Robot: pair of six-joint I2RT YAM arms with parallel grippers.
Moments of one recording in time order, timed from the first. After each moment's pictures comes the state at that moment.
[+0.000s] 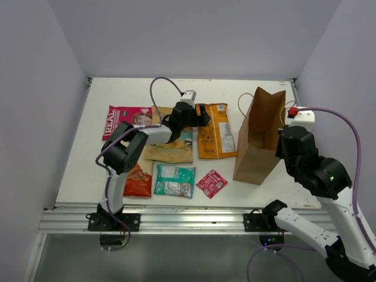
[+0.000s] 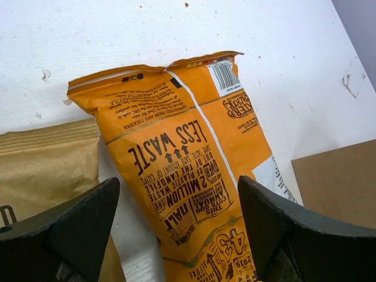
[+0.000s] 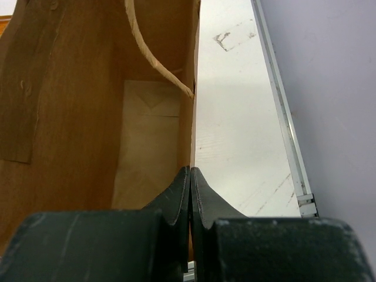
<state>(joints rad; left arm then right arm) -0.61 2.10 1.28 0.43 -0.01 -0.49 0.56 0.79 1.28 -1.12 0.71 0.33</state>
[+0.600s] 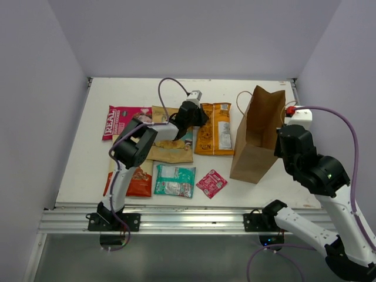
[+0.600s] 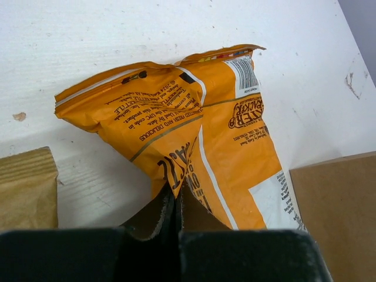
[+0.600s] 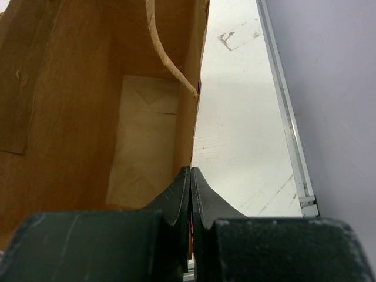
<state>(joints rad) -0.61 2.27 1.44 0.43 0.05 -0.53 0.56 0.81 1.27 -1.11 0.70 0.32</state>
